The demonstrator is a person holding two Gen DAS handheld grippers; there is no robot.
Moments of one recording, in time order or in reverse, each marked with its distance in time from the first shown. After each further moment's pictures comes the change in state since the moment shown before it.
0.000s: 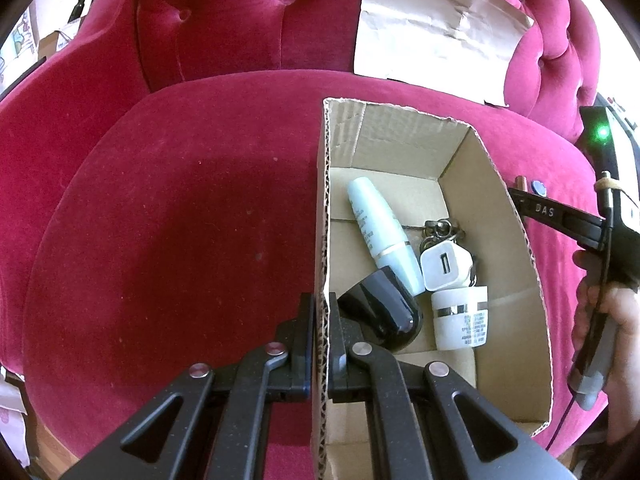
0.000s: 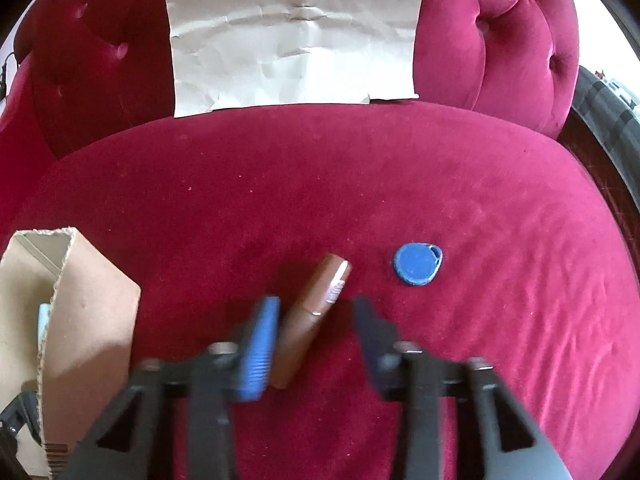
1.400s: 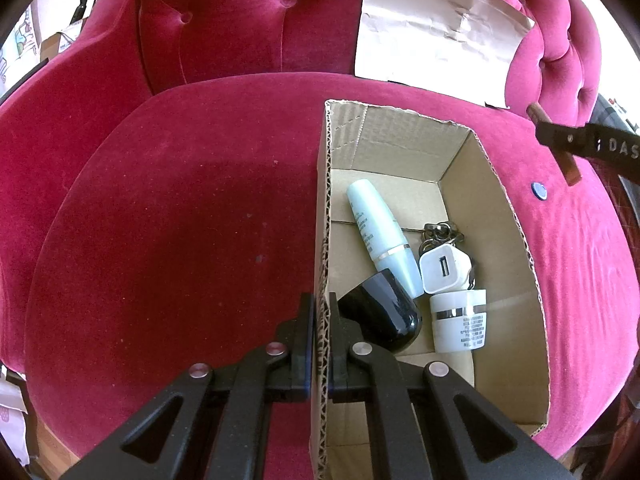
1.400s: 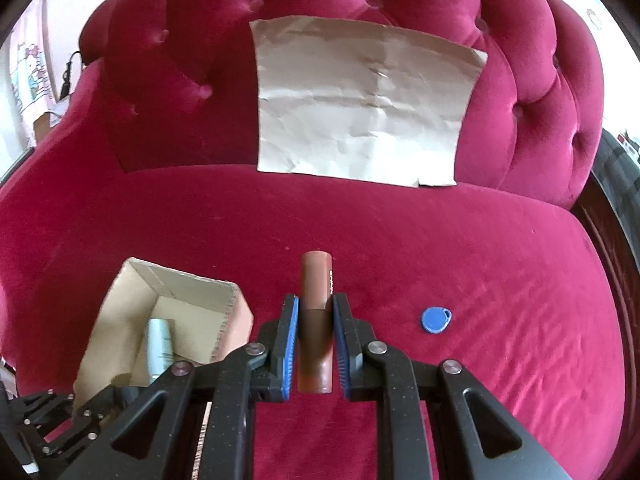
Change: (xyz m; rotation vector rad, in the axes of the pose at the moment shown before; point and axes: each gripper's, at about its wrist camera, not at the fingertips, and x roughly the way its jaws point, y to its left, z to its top) left arm 0.000 -0.002 0.000 -0.003 -0.004 0.006; right arm -0.095 0.046 0.017 -0.125 -0.128 0.112
